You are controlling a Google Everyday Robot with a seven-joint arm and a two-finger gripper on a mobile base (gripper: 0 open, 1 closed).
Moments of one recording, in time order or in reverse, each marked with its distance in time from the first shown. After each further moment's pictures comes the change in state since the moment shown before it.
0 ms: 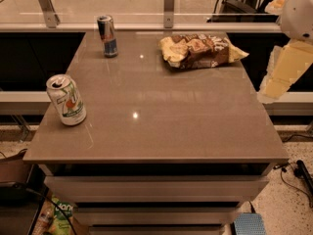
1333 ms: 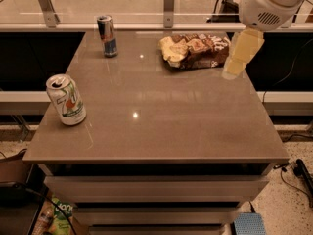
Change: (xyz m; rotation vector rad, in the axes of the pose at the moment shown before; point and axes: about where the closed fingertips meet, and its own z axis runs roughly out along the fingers) arm -0.044 -0.063 0.060 0.057 -0.053 -0.028
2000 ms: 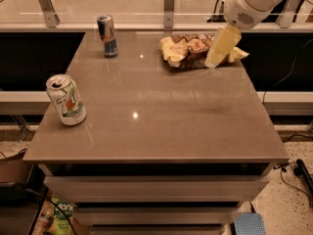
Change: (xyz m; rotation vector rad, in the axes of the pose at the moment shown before) arm -0.014 -0.052 0.060 0.038 -0.106 0.076
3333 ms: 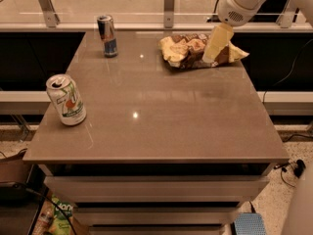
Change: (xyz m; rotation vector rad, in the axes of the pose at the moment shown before) arm 0.016 -0.036 0.050 -0.040 0.070 0.051
